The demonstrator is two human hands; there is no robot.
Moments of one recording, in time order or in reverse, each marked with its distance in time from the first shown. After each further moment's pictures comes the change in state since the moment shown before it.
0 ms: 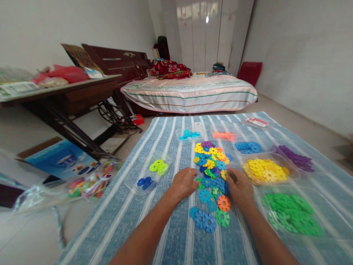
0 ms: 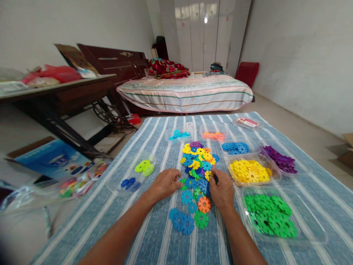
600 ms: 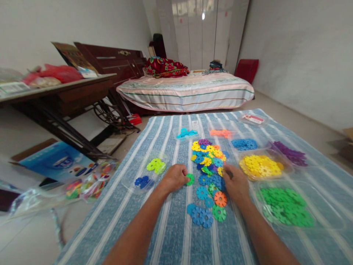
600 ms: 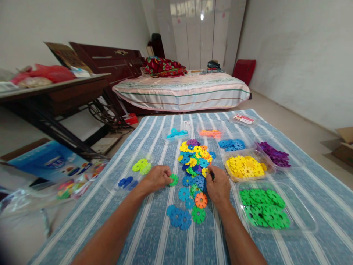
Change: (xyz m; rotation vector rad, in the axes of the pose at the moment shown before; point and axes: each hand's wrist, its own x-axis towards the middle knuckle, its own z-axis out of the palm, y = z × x) left_hand 0.001 -0.018 -0.011 -0.349 -0.038 -0.161; right_hand 0.001 -0.001 0.001 -0.013 0.003 0.003
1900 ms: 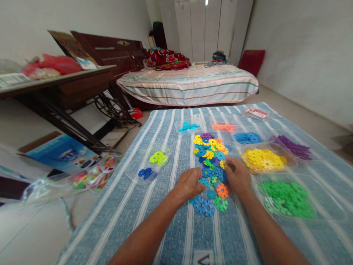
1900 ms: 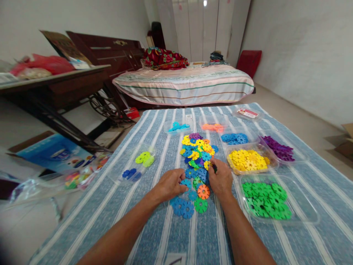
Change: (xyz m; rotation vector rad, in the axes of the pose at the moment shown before) left_hand -0.025 0.025 0.038 0.200 -0.083 0.130; right_hand 0.001 0.001 -0.004 -0.031 -0.002 -0.024
